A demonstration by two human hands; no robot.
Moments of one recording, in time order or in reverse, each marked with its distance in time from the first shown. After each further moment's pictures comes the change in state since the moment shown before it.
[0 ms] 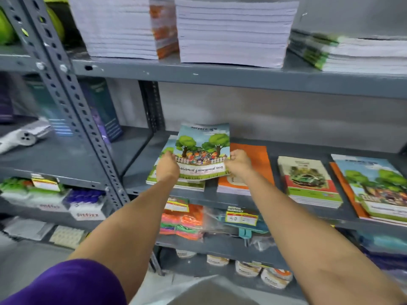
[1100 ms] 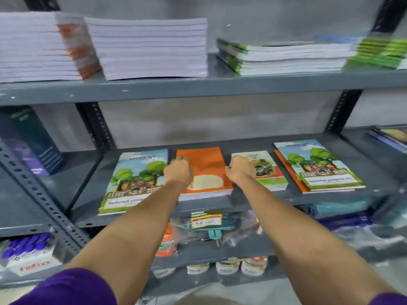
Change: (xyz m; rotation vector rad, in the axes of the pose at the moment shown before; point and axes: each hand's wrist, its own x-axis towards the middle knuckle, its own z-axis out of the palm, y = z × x) left_hand -0.051 0.122 0.068 0.449 -0.175 0.609; right_hand -0.020 0.078 -0.098 -0.549 0.299 0.118
